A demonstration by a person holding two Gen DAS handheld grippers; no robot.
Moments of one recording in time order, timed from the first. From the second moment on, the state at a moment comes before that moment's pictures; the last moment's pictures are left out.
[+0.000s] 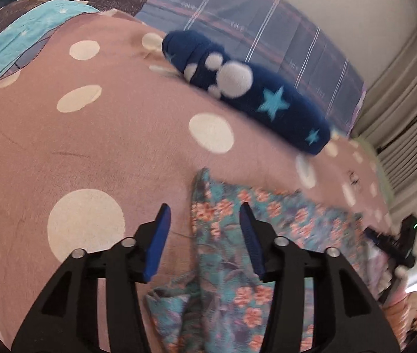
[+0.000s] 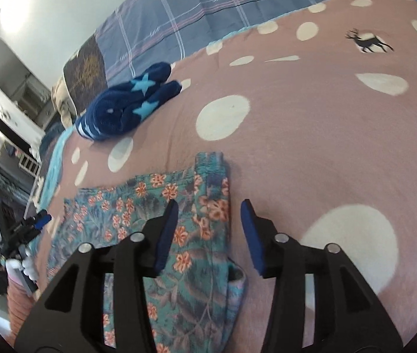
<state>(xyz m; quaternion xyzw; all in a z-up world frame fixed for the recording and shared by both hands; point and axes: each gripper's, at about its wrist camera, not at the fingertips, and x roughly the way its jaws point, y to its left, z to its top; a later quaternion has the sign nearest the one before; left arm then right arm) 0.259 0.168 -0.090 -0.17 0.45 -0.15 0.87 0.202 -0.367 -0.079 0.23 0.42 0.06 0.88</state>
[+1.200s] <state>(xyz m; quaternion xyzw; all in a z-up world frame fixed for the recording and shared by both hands) 0.151 0.169 -0.093 -0.14 0.44 -0.21 0.86 0.096 -0.368 -0.074 0.25 0.38 0.09 0.89</state>
